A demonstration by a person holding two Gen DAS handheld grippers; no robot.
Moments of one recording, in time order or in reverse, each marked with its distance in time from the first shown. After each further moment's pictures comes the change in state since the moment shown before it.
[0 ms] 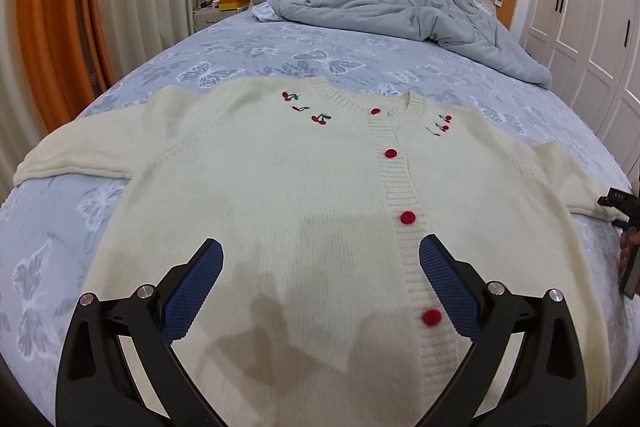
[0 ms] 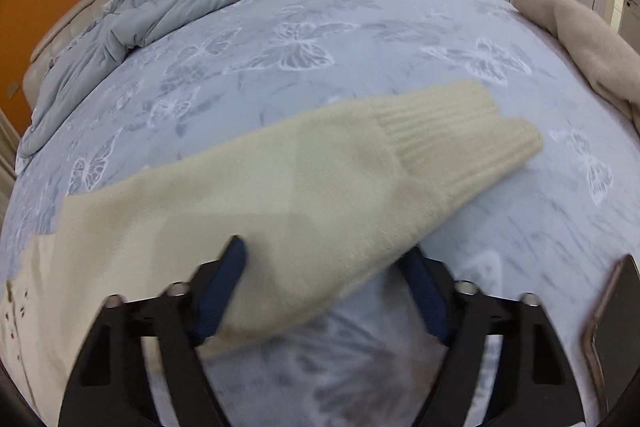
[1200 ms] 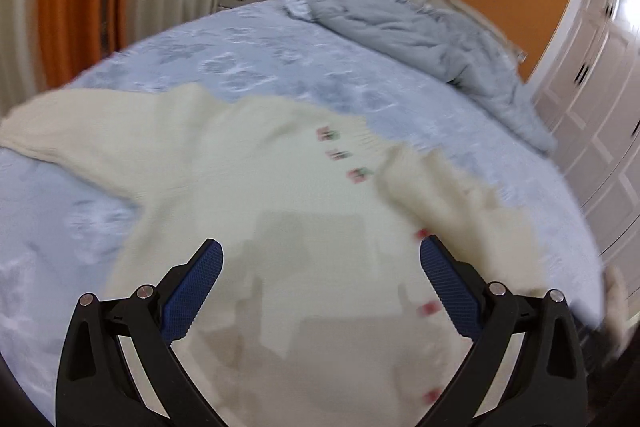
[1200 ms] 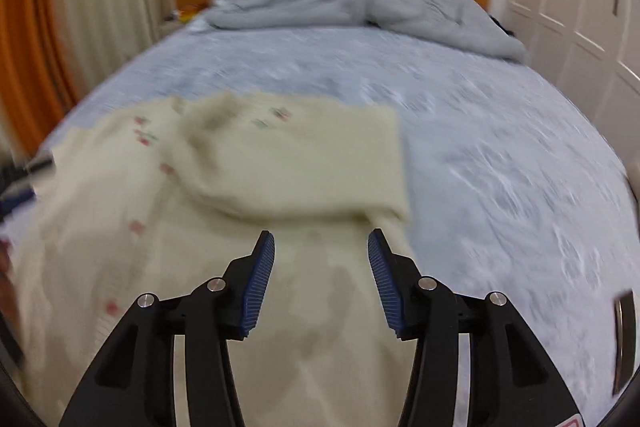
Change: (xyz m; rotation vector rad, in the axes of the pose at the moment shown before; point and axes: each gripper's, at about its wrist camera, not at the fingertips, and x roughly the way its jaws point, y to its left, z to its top) left arm 0.026 0.057 0.064 -0.279 0.013 -0.112; right arm -0.145 0.232 -0.165 -0.586 -0.077 0.256
